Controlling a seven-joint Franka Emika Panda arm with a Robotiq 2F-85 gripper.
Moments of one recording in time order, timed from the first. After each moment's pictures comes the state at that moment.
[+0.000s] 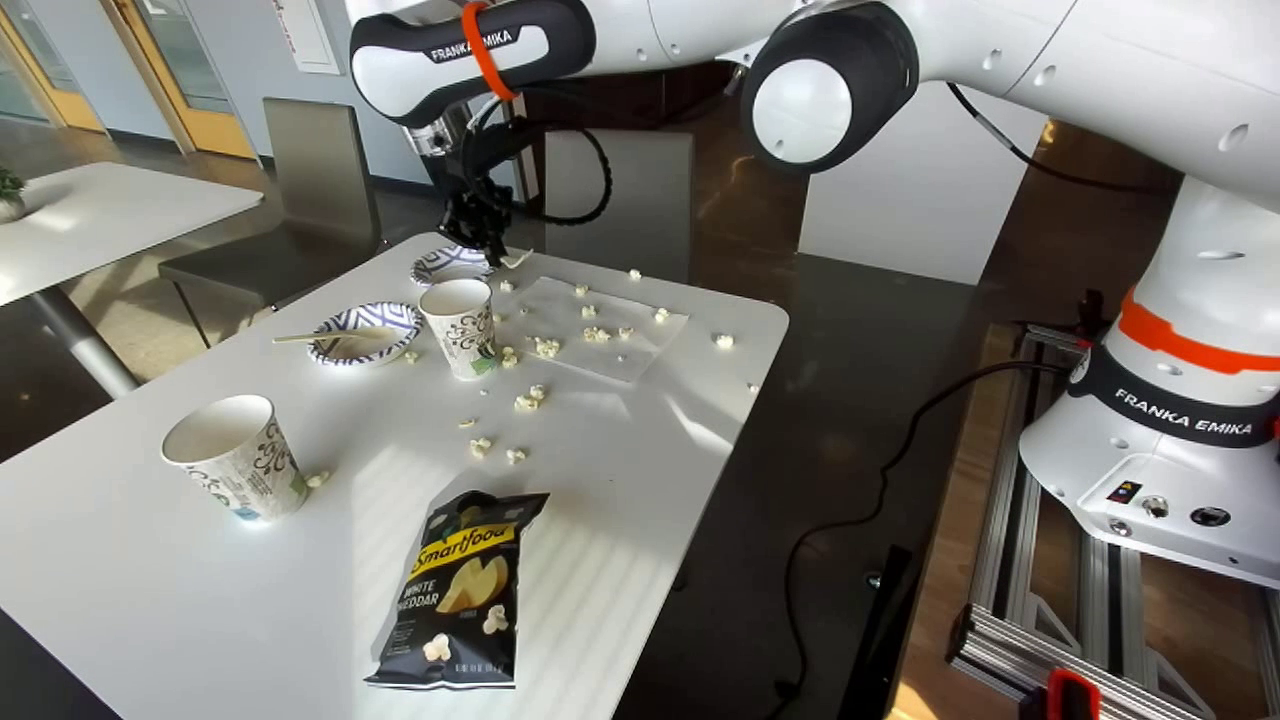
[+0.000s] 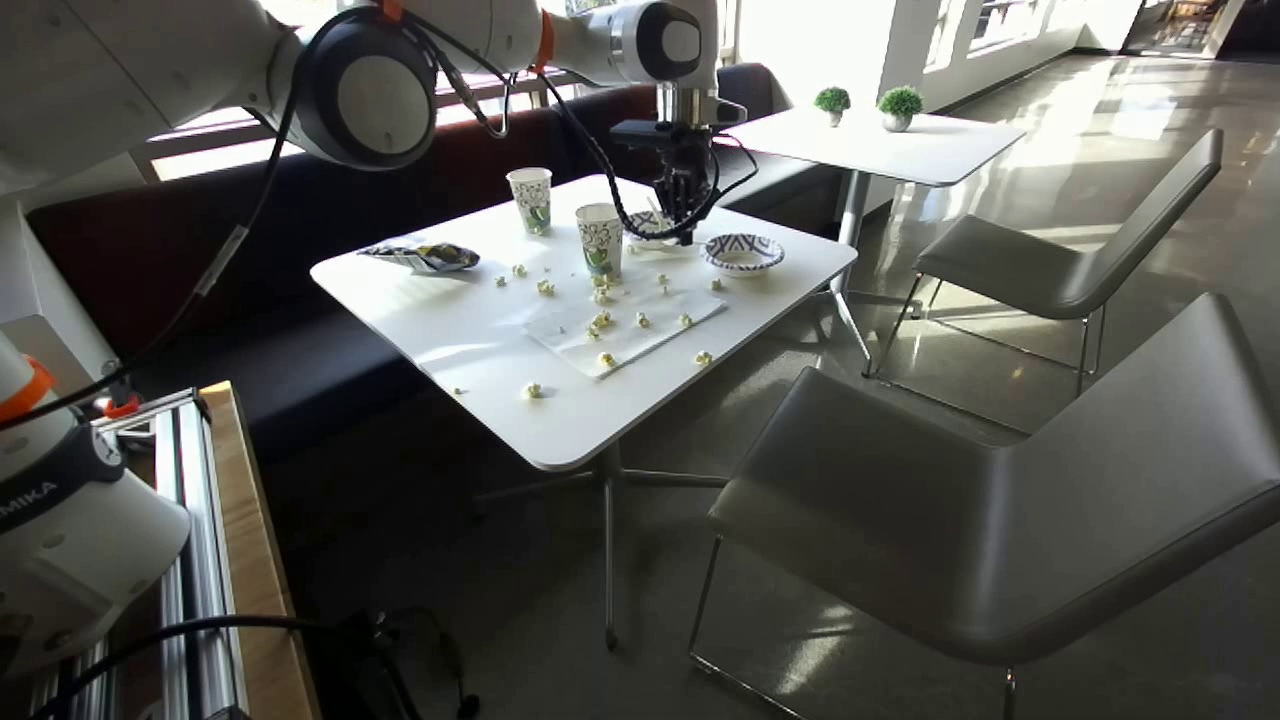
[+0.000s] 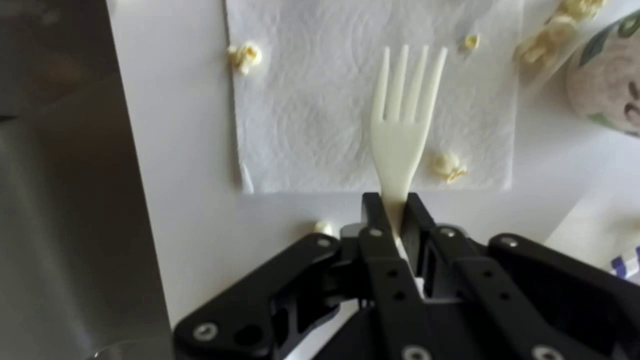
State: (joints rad) arm 0.16 1.29 -0.05 -0.45 -0.08 1.60 0.11
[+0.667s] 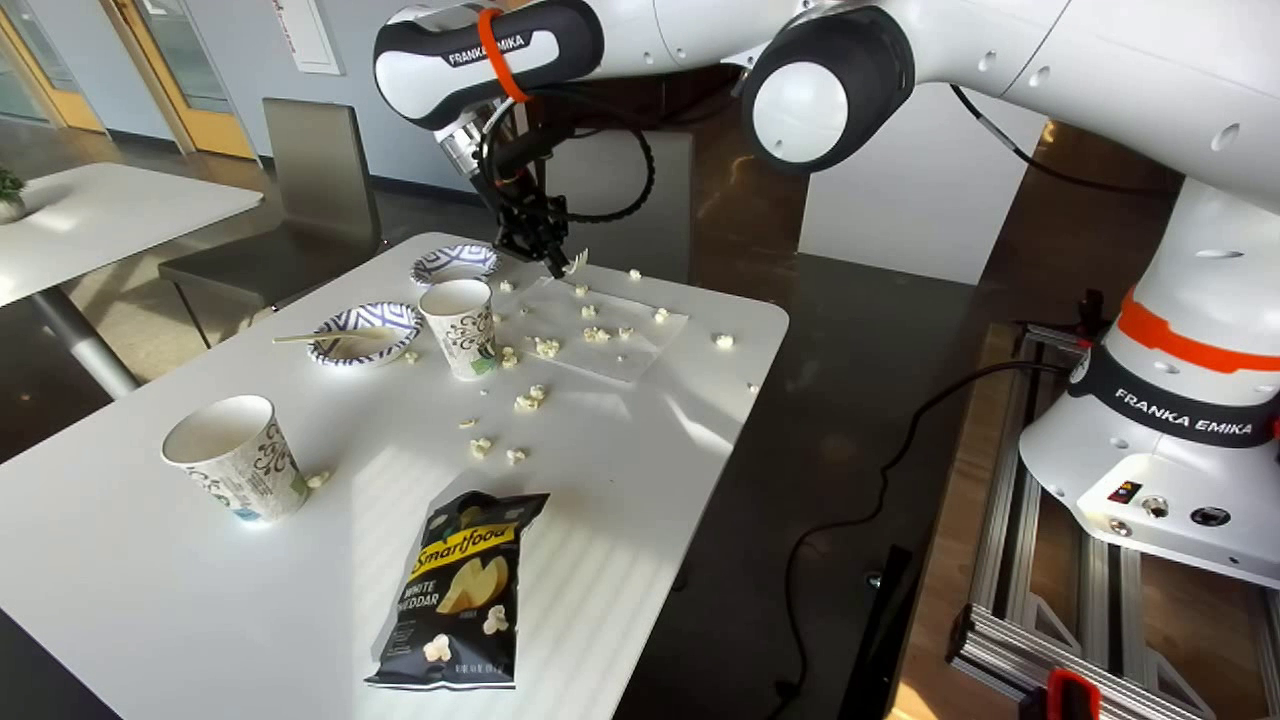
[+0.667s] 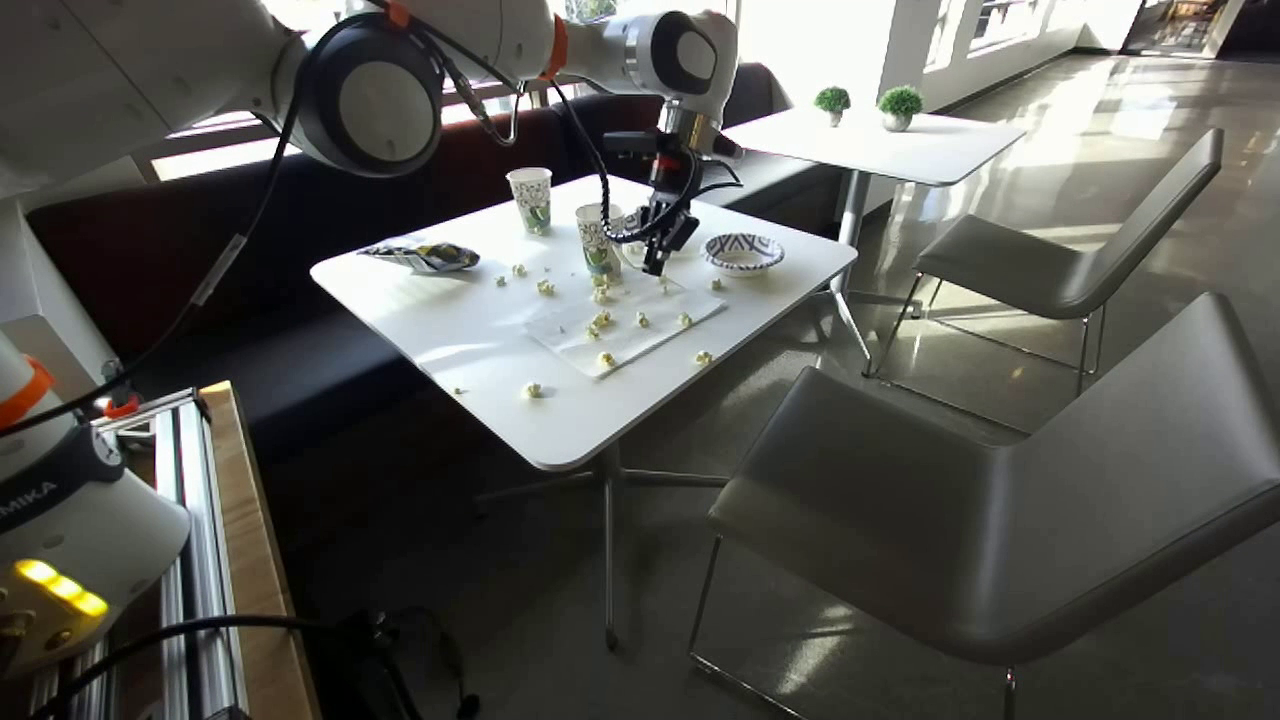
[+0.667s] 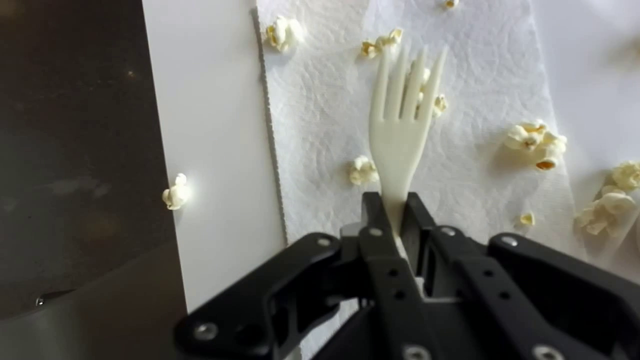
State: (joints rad) arm 0.12 1.30 -0.05 -0.46 -0.07 1.29 0.19
